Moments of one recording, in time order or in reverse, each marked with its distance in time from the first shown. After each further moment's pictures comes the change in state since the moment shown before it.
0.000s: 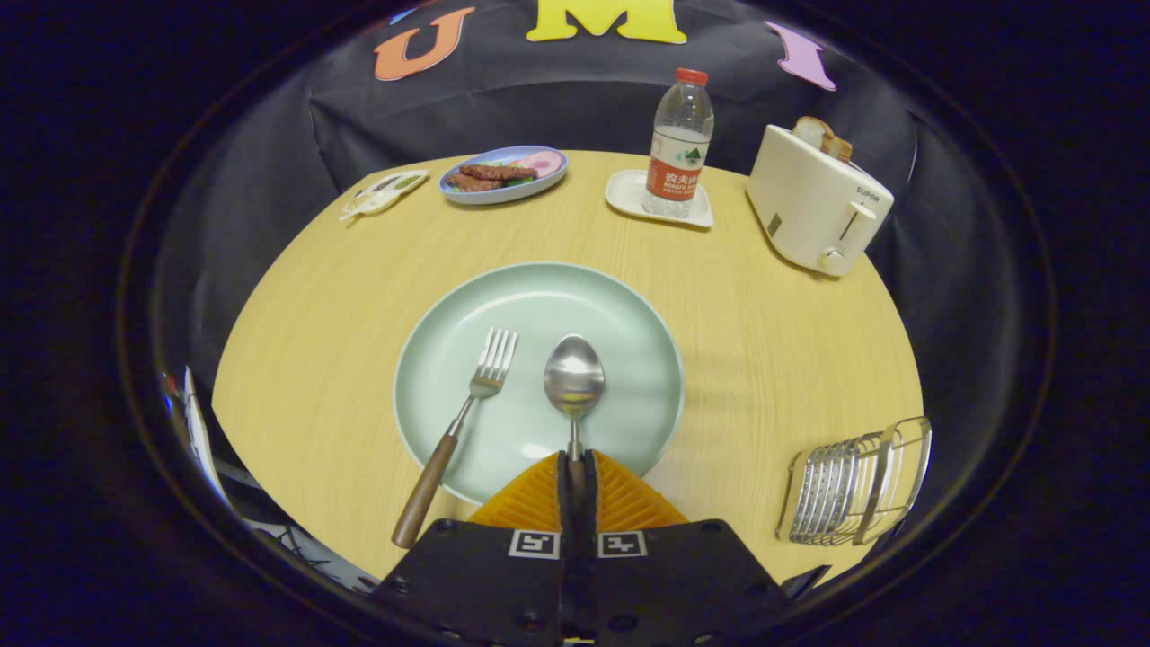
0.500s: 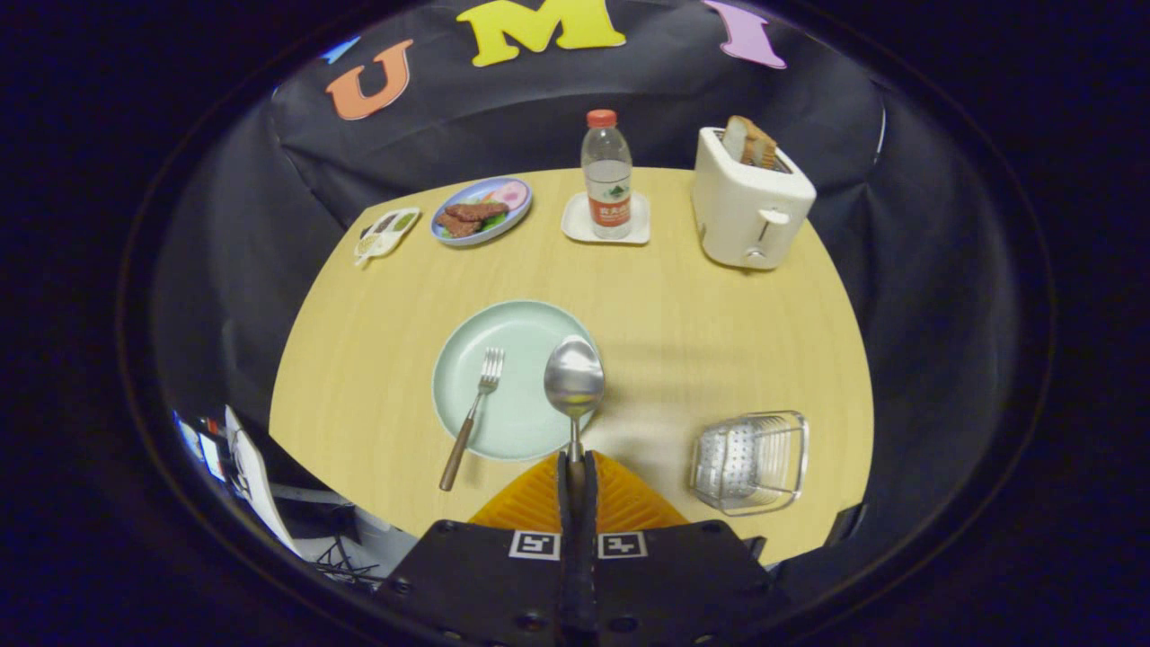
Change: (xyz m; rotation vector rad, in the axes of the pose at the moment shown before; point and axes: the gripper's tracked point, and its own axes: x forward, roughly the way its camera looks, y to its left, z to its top) arm -0.130 -0.076 0.020 0.098 0.107 0.036
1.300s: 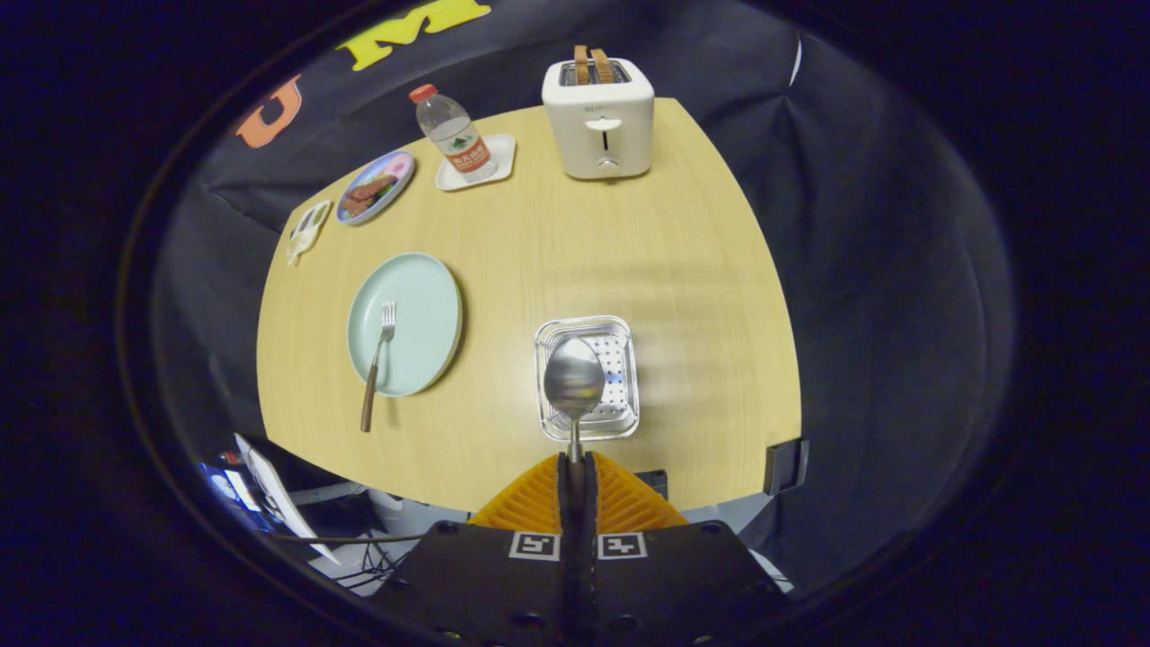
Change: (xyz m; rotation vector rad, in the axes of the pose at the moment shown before) arm -0.019 -0.119 -0.055 0.185 0.261 -0.062
